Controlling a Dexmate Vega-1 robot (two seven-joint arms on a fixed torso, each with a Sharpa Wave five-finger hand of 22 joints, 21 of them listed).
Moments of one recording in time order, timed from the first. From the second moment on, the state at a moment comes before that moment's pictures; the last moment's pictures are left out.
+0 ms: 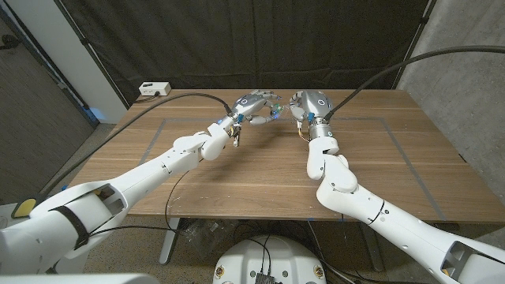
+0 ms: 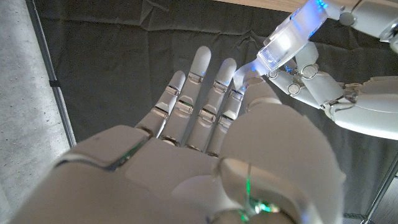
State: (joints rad) left arm 0.47 0.58 0.87 -1.31 0.75 -0.28 0.53; left_hand 1.02 0.03 0.38 -0.12 0.19 1.02 -0.10 0.45 0.19 0.46 -0.17 0.22 0.20 0.29 -0.04 0.24 0.23 0.14 0.03 0.73 0.19; right arm -0.82 -0.56 -0.82 -2.01 -0.78 -0.83 -0.39; right_hand 1.01 0.10 0.30 -0.16 0.23 0.92 -0.17 0.28 0.20 0.95 -0.17 0.55 0.39 0.84 -0.10 0.61 0.58 0.34 -0.04 0.63 0.35
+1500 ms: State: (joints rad) left arm 0.51 0.60 0.87 -1.37 0.83 -0.22 0.63; left_hand 1.03 0.04 0.35 -0.11 0.21 1.02 -0.10 0.45 0.19 0.29 -0.13 0.19 0.20 0.16 -0.04 0.20 0.24 0.10 0.04 0.73 0.19; right arm -0.90 -0.45 -0.75 -1.89 -0.81 -0.75 -0.75; right_hand 1.07 0.16 0.21 -0.10 0.25 0.99 -0.14 0.39 0.36 0.98 -0.19 0.69 0.66 0.88 -0.11 0.72 0.86 0.24 -0.04 0.85 0.49
